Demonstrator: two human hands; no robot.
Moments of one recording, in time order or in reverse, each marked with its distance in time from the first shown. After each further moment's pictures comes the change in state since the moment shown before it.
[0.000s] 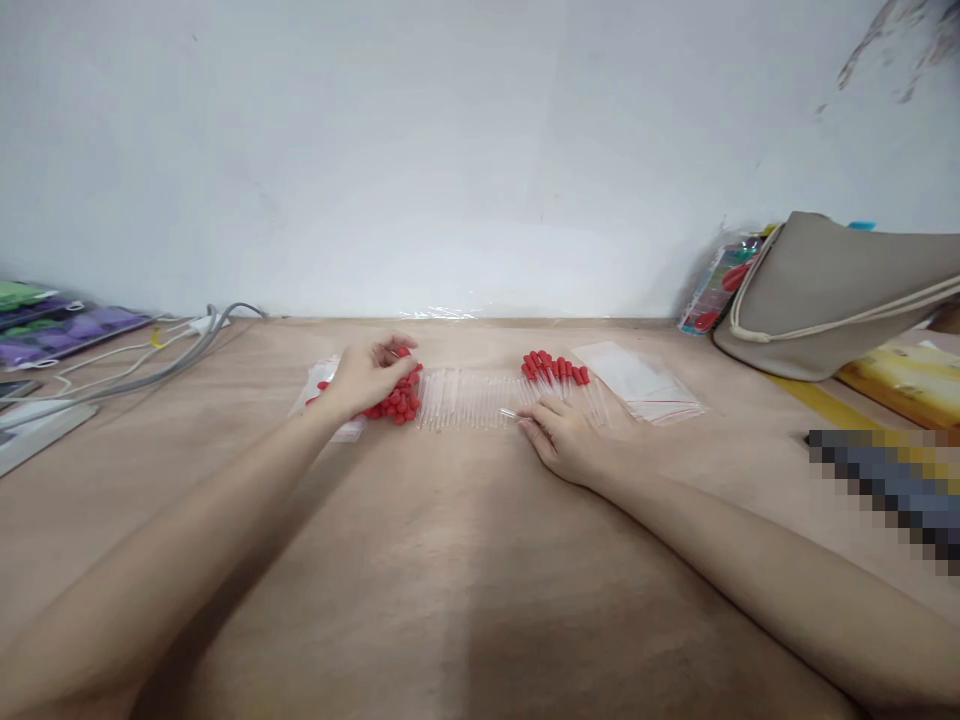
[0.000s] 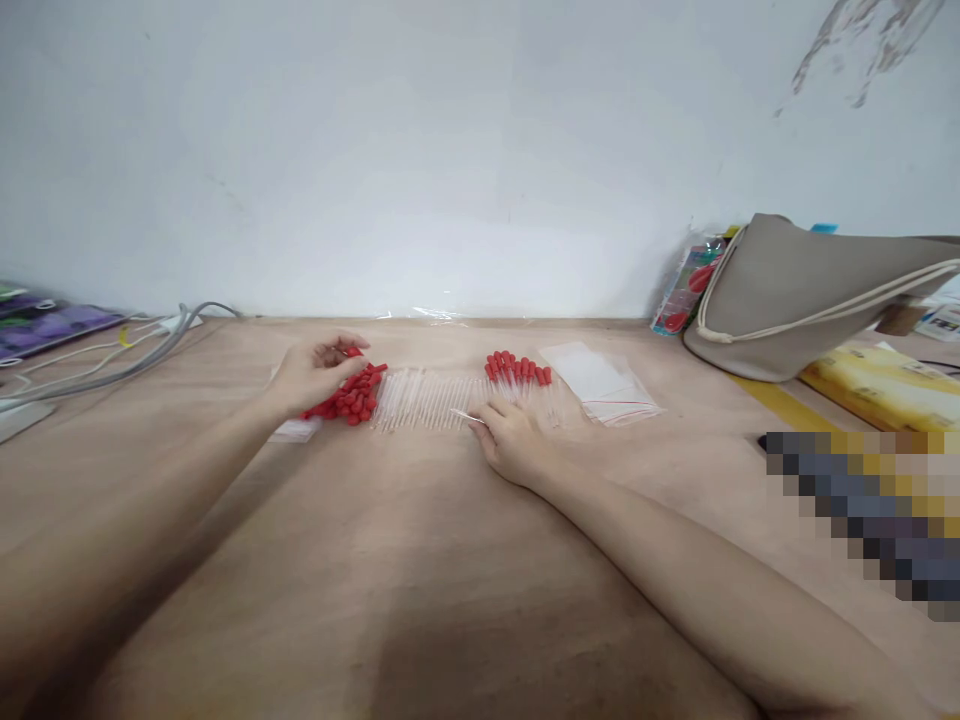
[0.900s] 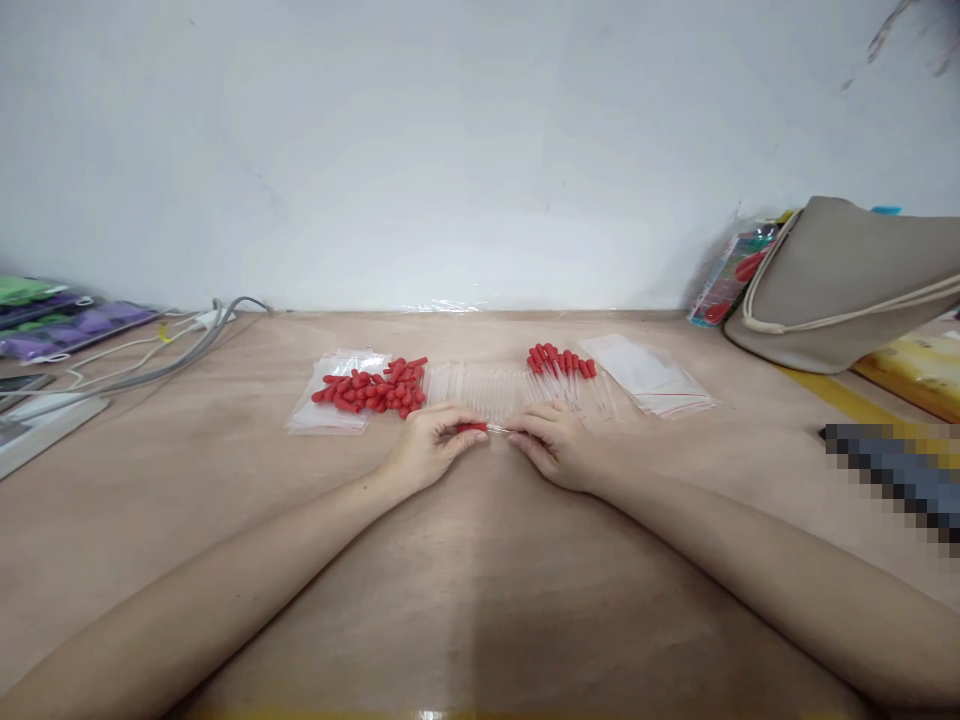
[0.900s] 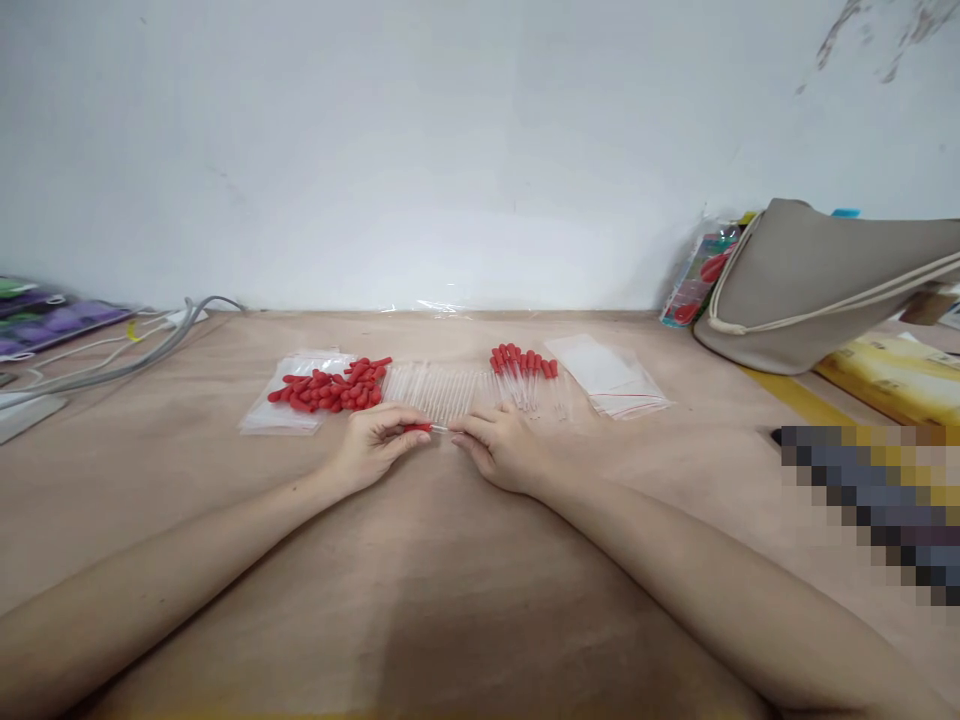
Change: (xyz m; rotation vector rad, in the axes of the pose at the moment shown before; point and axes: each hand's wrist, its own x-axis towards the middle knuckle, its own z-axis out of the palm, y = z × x) left_hand -0.072 0.015 0.062 -0.096 -0.178 0.311; right_hand 0.001 -0.020 -0.001 0.163 -0.037 -0.139
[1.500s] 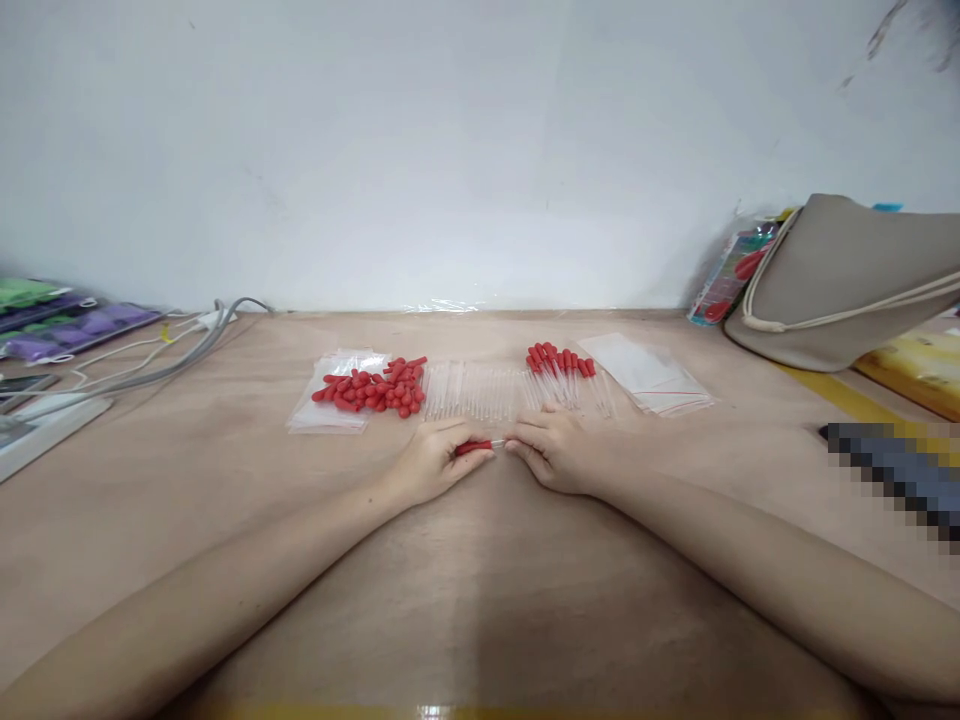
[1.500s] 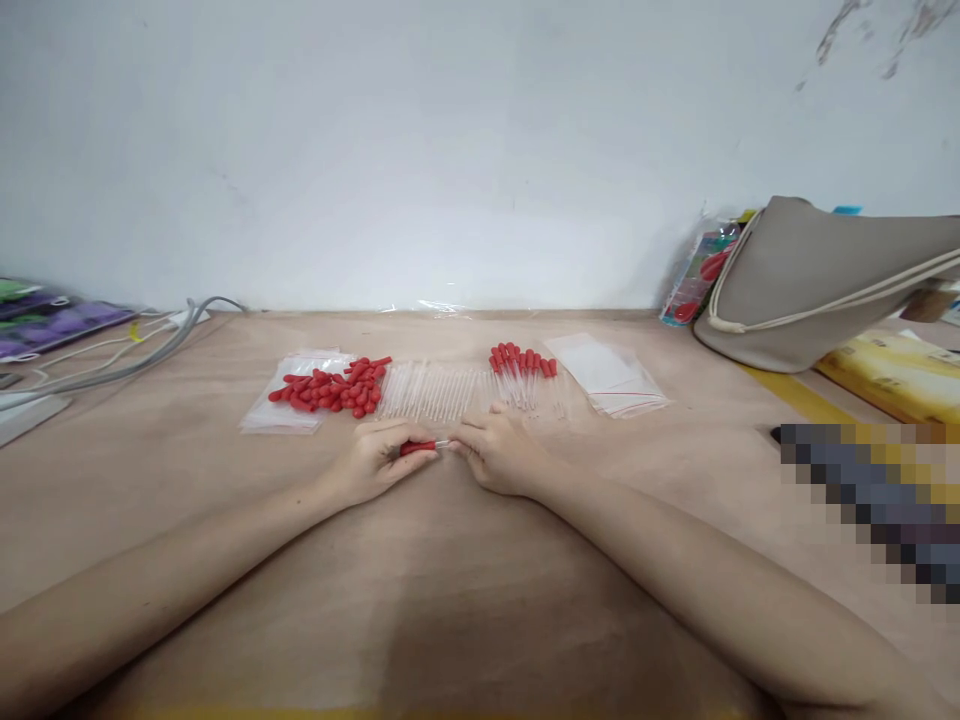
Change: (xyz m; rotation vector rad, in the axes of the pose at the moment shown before) left_hand -0.006 0.011 0.000 0.233 -0.135 0.214; right_hand 0.003 -0.006 -0.004 -0.219 -0.125 -0.096
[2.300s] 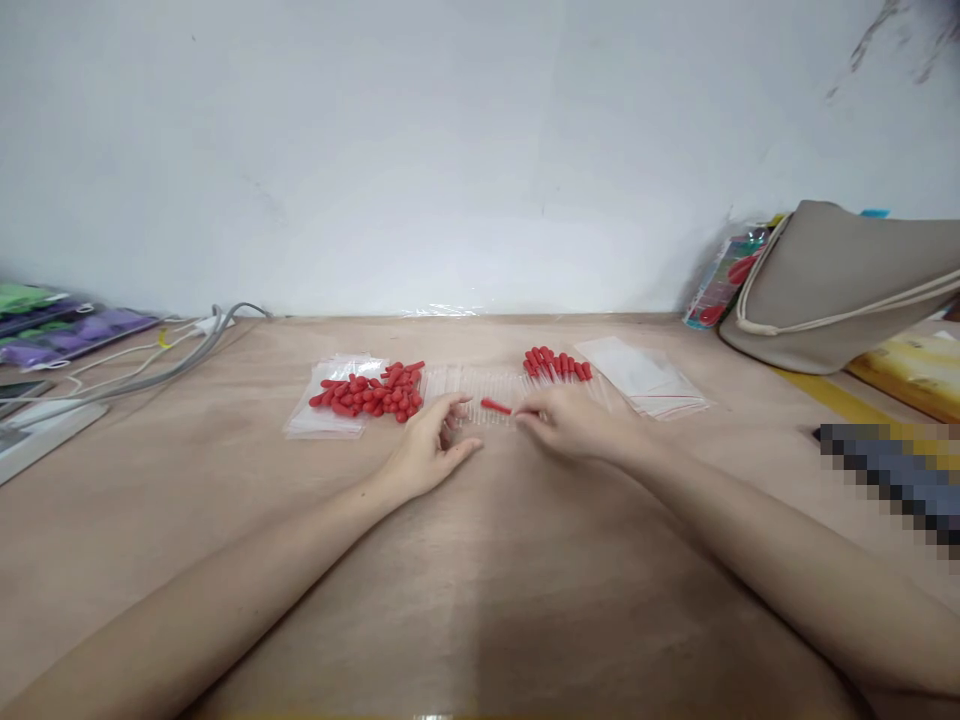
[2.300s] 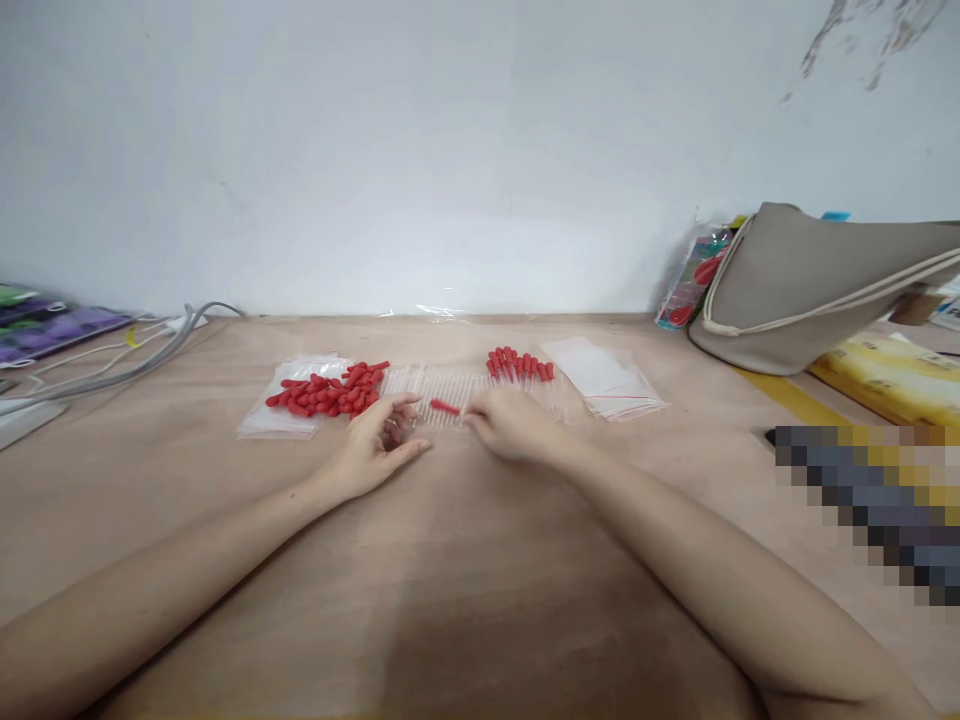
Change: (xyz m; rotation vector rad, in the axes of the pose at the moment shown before) left_hand 0.001 -0.013 0.003 -0.061 0.145 -0.264; right_hand 0.022 0.020 -0.031 0.139 -0.195 0.311
